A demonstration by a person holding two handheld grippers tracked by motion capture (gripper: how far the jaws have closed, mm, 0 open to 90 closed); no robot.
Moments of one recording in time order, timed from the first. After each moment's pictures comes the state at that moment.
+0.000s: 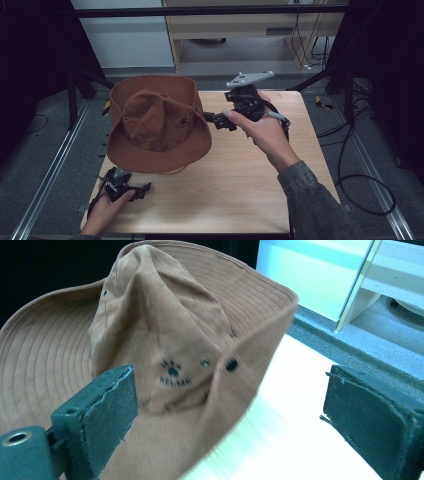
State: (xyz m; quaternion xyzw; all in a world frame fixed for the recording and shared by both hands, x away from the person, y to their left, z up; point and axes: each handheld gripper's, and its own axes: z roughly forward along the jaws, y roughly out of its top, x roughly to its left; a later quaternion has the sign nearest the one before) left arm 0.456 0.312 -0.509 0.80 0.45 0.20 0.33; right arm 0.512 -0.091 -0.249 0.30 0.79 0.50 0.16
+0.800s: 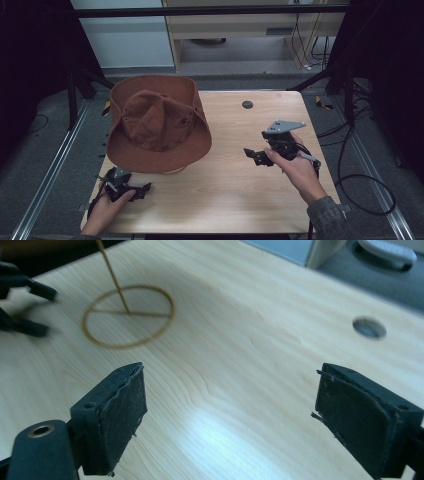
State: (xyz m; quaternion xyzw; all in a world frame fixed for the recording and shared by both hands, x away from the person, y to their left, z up) left arm 0.456 0.312 -0.508 0.81 0.45 0.20 0.33; right arm 0.486 -0.181 -0.374 0.35 0.81 0.43 0.18
